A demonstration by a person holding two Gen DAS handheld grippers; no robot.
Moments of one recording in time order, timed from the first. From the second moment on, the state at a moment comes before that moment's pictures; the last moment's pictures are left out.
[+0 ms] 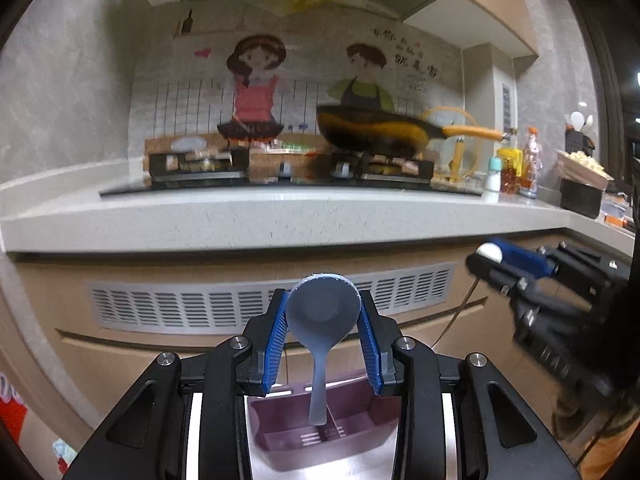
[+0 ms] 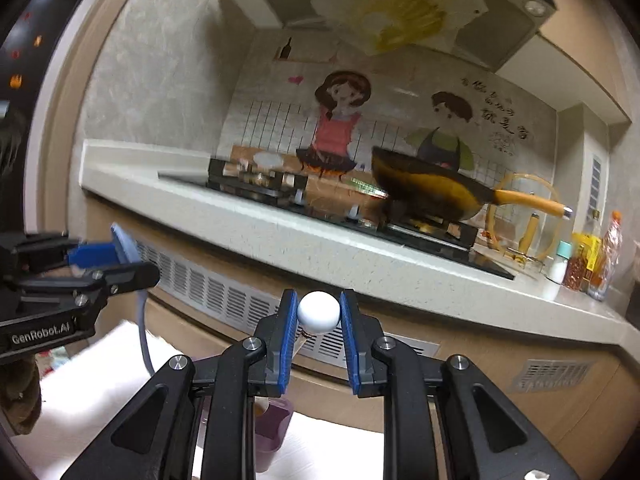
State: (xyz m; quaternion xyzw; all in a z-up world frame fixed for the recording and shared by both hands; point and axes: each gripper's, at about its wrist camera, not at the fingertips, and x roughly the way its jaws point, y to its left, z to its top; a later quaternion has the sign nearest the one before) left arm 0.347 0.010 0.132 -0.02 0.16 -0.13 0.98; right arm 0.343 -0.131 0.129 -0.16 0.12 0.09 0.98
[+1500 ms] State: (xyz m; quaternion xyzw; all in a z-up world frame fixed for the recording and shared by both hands) left arm 0.210 0.061 -0.027 0.00 0.39 -0.13 0.91; right arm 0.190 -0.149 -0.057 -0.16 0.37 0.28 0.87
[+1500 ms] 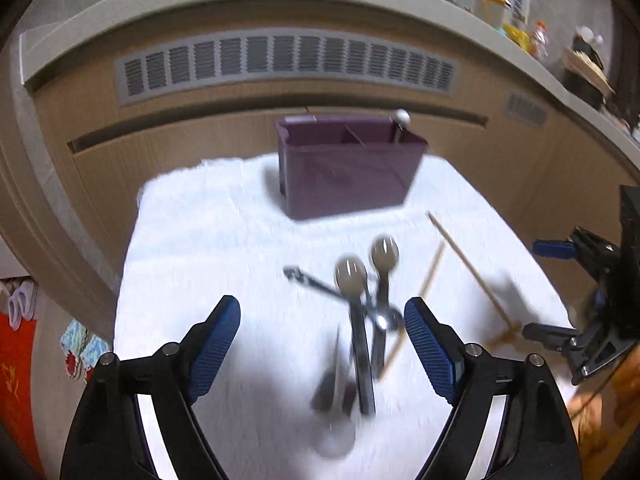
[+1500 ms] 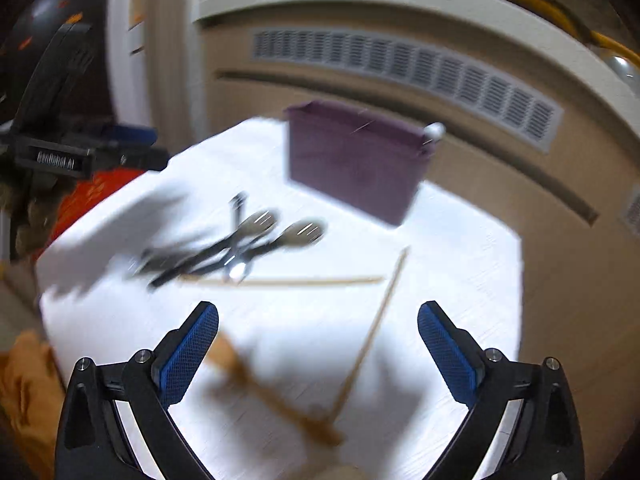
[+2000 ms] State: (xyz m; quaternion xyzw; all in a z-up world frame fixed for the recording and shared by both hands) left arm 0.191 0.067 -0.053 -0.02 0.41 -0.12 0.90; right arm 0.192 -0.091 -0.115 -0.24 0.44 0.39 0.77
